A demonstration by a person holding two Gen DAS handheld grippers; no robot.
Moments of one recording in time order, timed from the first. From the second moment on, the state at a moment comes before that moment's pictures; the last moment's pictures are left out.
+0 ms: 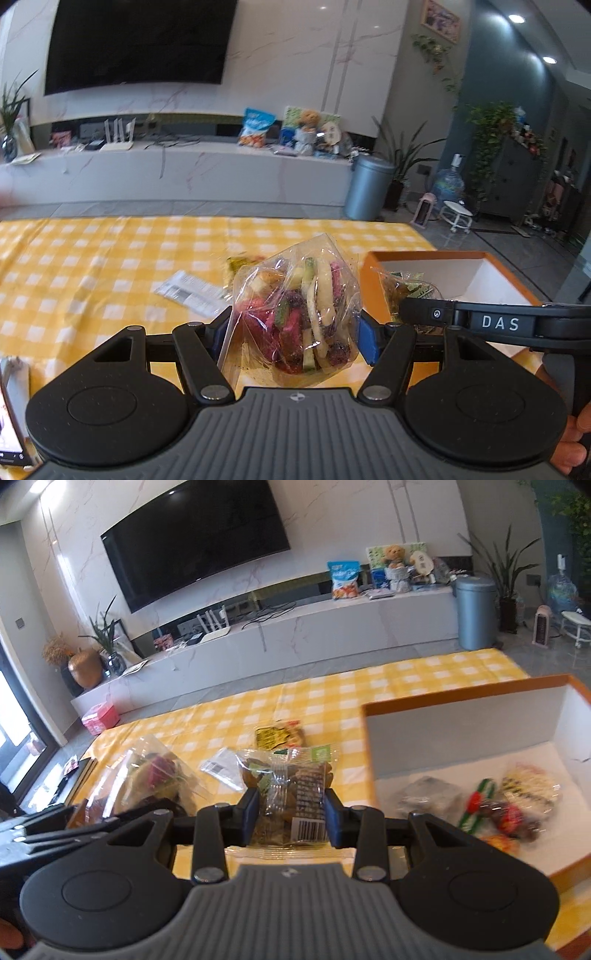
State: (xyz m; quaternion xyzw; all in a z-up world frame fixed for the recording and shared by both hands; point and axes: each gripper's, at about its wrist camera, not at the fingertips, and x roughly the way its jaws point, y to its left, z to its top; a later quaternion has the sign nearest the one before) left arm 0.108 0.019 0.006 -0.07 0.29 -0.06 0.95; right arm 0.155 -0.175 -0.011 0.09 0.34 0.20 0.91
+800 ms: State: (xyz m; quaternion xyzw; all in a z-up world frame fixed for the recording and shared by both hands) left arm 0.185 -0.125 0.021 0.00 0.29 -0.24 0.92; right arm 0.172 -0.343 0.005 0.02 0.37 0.09 0.93
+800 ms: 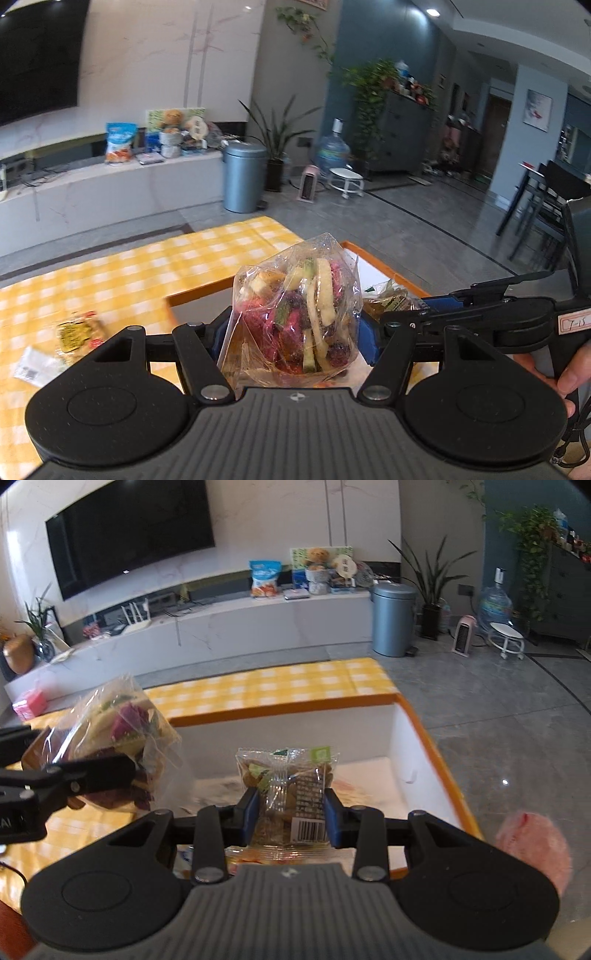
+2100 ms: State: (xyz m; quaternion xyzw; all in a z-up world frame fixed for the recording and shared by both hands) left arm 0.306 -0.216 -0.072 0.02 0.49 -0.32 0.81; right arm 0.277 -0.388 -0.066 -0.11 0.50 0.09 0.85
